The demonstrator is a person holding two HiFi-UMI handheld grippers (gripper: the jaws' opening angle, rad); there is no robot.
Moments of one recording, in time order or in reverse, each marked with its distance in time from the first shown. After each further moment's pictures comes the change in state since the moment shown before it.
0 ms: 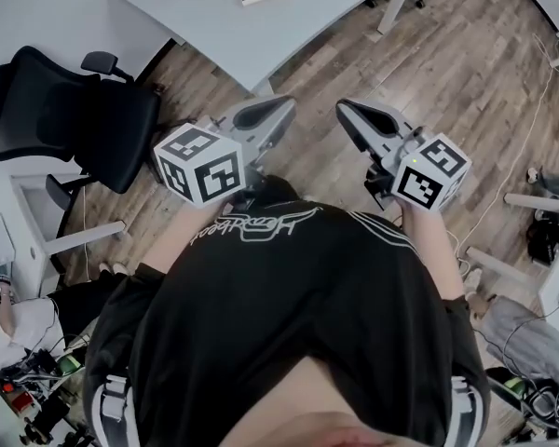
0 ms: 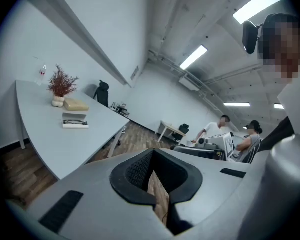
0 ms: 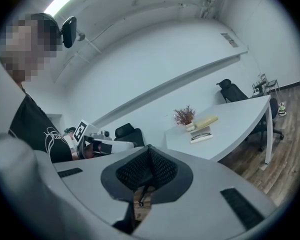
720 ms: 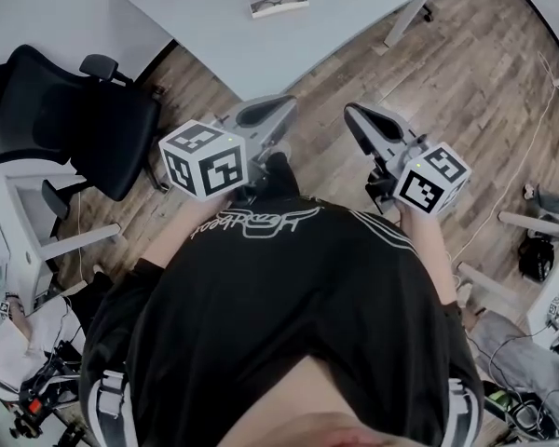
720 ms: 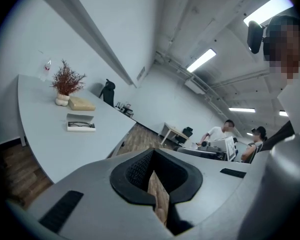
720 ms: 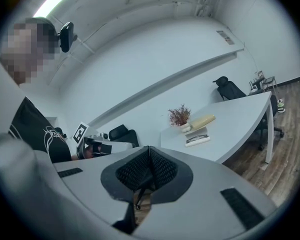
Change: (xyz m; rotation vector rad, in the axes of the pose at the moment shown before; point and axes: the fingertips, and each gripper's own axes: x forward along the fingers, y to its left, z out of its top) left arm 0.026 0.072 0.030 -0.056 -0.016 0.023; right arm 0.050 -0.057 0.017 0.030 0.003 -0.027
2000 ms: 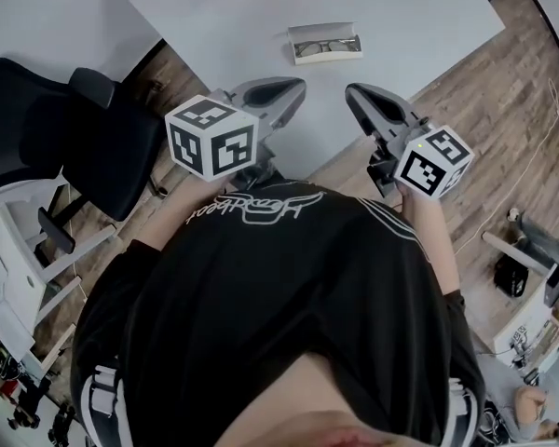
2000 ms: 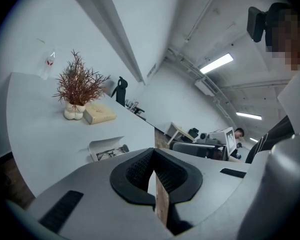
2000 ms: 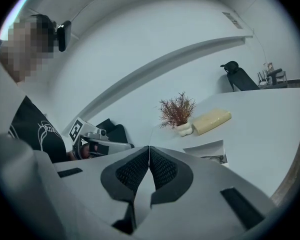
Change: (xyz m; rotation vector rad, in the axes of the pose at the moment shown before) left arm 0.045 0.243 0.118 -0.067 0.056 0.013; right arm 0.255 -0.122 0.061 0.012 0.152 -0.007
